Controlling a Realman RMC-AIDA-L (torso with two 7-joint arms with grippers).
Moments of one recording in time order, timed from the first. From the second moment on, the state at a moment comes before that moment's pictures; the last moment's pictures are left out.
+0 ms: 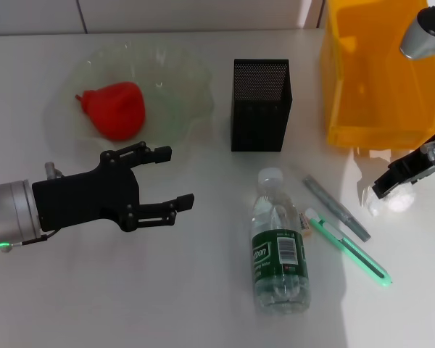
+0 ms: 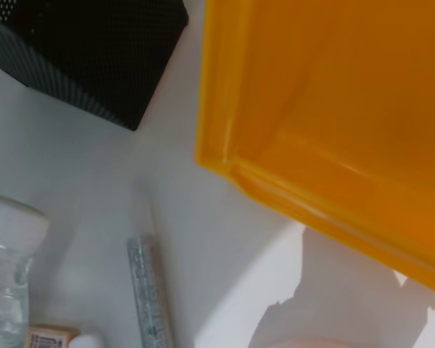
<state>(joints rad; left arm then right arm) -0.44 -2.07 0.84 0.49 1.80 1.54 -0.96 0.75 2.08 -1.06 -1.01 -2.85 -1.54 2.66</state>
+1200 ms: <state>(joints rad) -0.45 -2.07 0.85 0.50 1.79 1.55 -0.96 0.77 2.07 -0.93 -1.30 -2.75 -1.43 2.61</state>
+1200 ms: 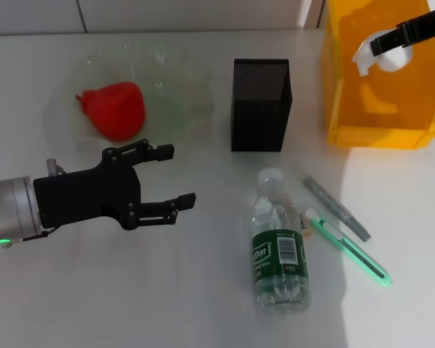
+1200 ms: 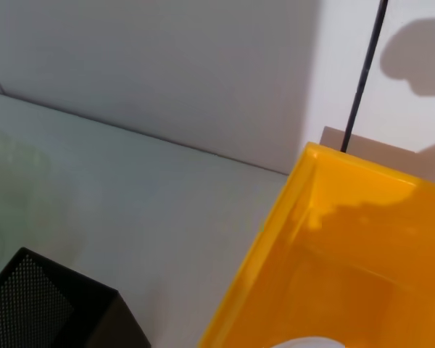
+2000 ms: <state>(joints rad) -0.42 -2.07 0.83 0.53 1.78 1.57 -0.96 0.52 2.08 -0.93 -1.51 -2.31 -1.52 2.38</state>
